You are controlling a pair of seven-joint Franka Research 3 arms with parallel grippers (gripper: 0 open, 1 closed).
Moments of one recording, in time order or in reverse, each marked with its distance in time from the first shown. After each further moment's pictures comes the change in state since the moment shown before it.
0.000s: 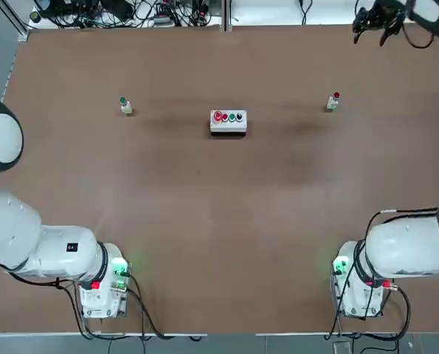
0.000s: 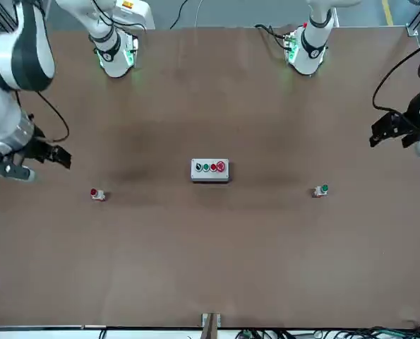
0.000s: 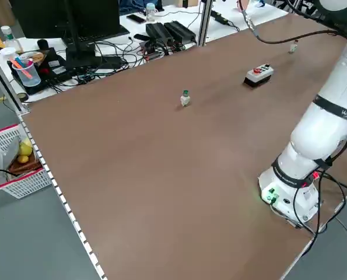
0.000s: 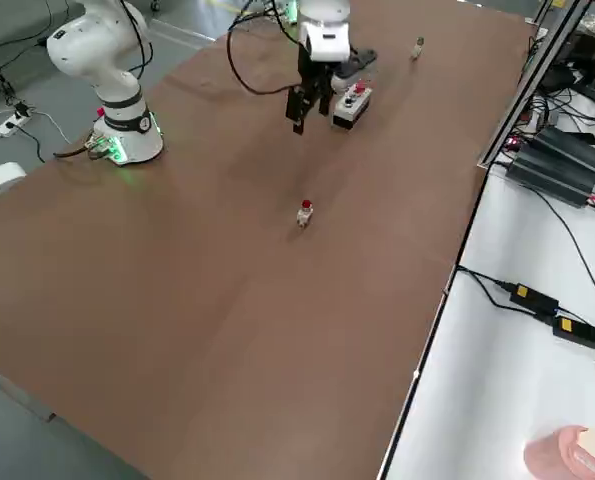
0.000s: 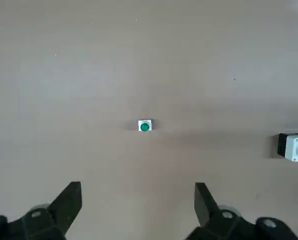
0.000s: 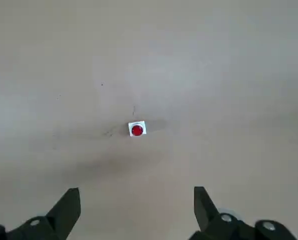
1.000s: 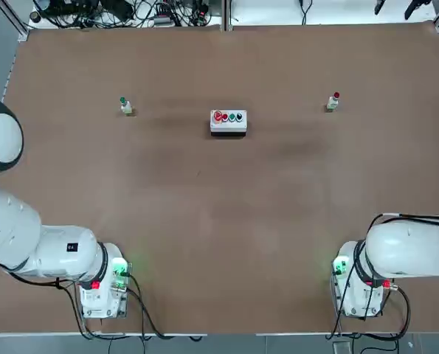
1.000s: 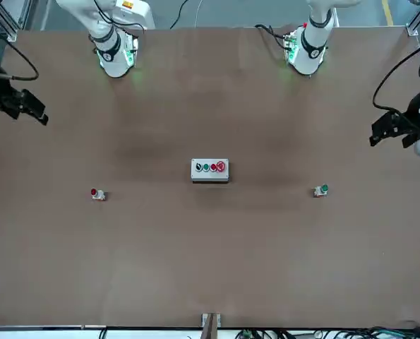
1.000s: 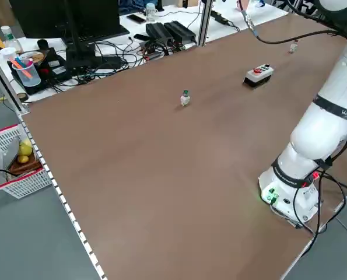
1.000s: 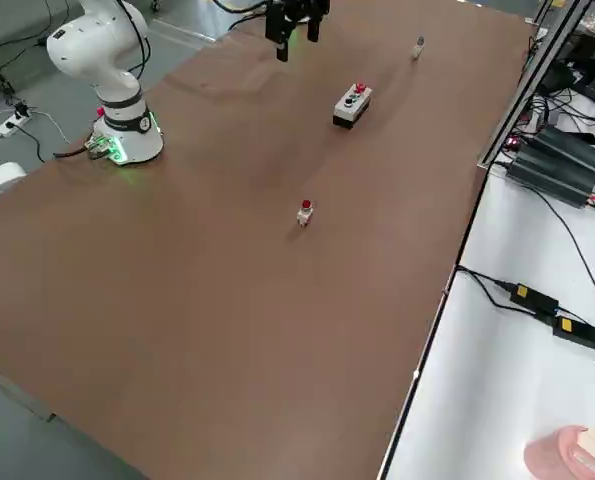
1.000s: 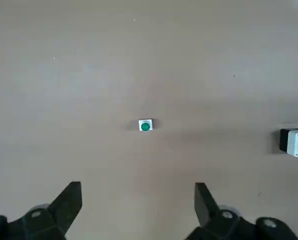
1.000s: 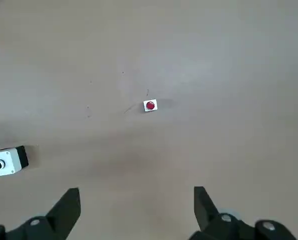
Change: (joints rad) left arm 0.001 0.000 0.001 0.000 0.000 -0.001 0.052; right arm -0.010 -0.093 -0.003 0.188 0.088 -0.270 -0.019
